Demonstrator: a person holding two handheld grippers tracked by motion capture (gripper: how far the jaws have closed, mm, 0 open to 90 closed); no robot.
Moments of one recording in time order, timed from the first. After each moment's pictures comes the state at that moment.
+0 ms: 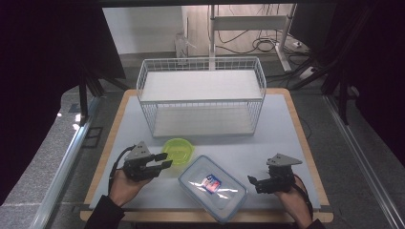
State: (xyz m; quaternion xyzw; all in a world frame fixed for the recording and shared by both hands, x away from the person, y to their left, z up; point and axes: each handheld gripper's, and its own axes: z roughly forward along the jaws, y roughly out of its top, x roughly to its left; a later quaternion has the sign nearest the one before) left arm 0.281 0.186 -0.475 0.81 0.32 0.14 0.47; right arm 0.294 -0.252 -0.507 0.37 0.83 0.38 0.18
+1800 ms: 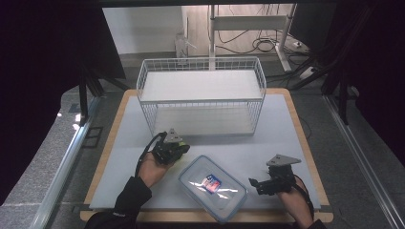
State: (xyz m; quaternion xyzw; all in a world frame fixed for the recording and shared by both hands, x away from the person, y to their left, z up) left arm 0.339 0.128 -0.488 0.85 0.33 0.15 0.38; right arm 0.295 -0.255 -0.510 0.38 0.84 0.36 0.16
